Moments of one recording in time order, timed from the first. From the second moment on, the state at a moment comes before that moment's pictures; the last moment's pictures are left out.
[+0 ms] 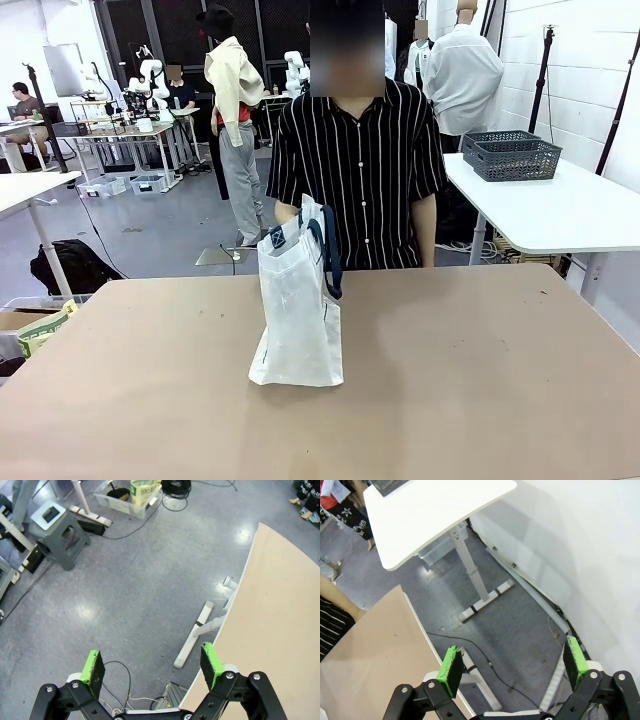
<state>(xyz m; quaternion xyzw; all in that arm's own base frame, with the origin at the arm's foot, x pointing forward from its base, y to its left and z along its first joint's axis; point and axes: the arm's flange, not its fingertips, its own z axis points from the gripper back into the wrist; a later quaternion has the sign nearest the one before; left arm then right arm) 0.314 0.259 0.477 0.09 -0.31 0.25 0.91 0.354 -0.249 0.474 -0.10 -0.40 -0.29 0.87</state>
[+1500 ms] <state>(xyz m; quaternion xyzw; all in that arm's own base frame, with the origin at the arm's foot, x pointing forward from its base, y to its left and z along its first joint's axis) 0.414 0.045 0.560 0.03 -0.40 -0.01 0.92 0.405 -0.050 0.563 -0.02 -0.43 -0.08 0.90</state>
